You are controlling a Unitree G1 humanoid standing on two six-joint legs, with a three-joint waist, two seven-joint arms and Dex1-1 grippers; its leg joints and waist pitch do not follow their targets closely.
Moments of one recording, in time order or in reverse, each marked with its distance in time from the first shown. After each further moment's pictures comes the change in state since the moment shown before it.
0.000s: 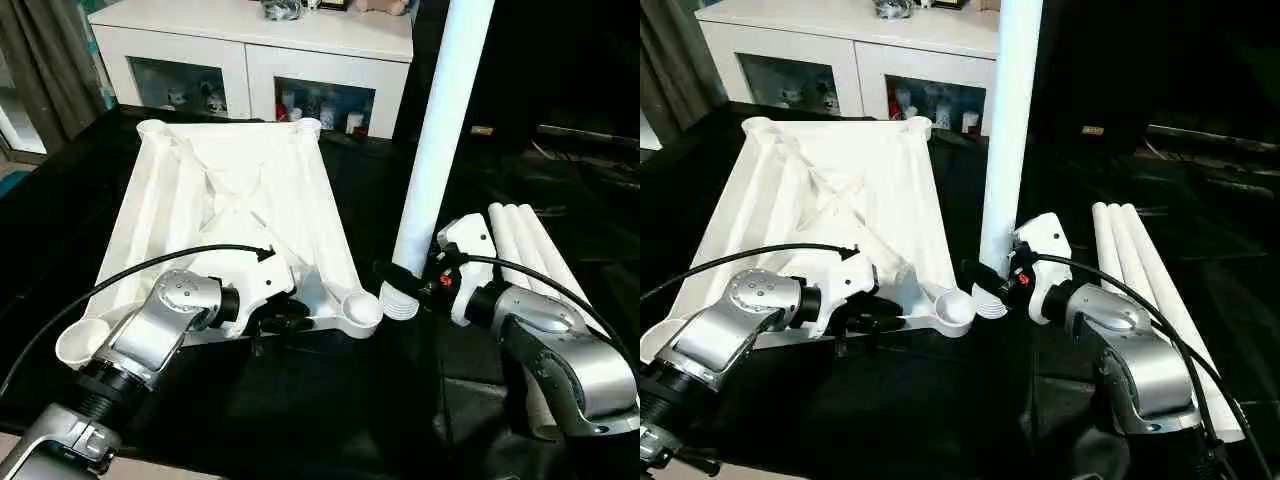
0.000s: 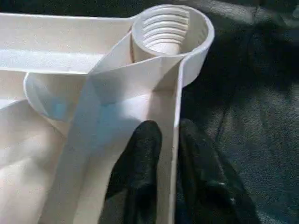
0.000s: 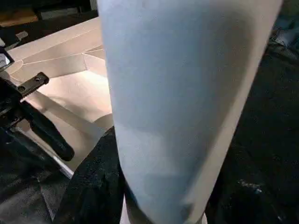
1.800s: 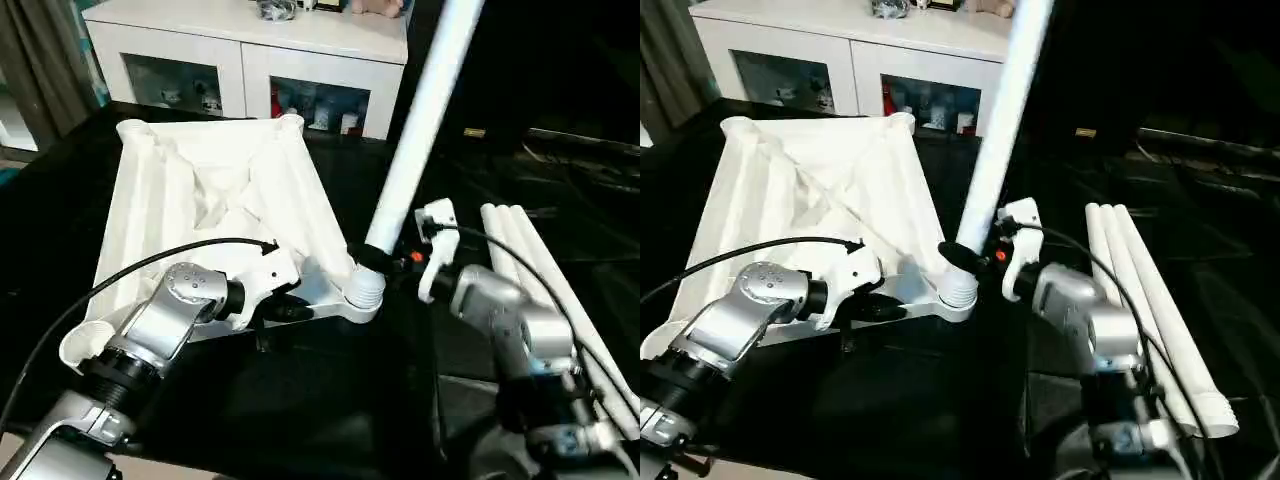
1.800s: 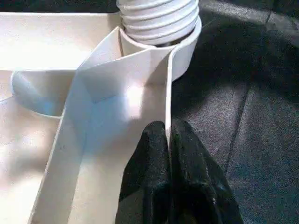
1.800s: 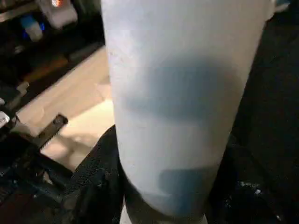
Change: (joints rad) left arm -0.055 -0.051 0.015 0.096 0.034 -0.011 0.004; right arm -0.178 0.183 -0.071 0.451 0.088 -0.116 0.087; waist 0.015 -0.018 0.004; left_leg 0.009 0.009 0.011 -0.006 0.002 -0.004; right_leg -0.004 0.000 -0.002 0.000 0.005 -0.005
